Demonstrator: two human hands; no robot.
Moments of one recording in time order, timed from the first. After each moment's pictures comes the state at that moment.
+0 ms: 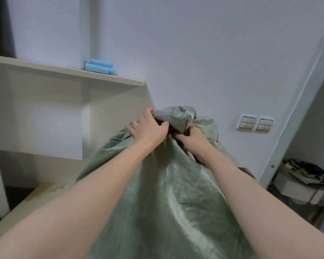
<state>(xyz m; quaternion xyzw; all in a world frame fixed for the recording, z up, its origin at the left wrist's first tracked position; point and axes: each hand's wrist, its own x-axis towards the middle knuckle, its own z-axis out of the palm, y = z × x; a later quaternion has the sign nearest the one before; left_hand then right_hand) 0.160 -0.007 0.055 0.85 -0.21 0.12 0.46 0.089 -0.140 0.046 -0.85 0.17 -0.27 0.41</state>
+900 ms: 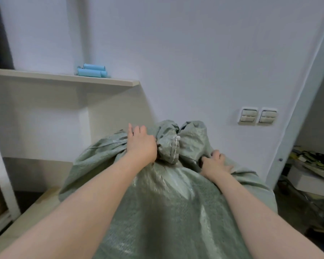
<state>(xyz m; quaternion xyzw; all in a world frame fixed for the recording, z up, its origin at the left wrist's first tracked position) 0.136 -0.018 0.032 0.95 -0.29 0.15 -0.01 0.045 -0.221 -0.030 -0.92 0.38 0.01 0.07</state>
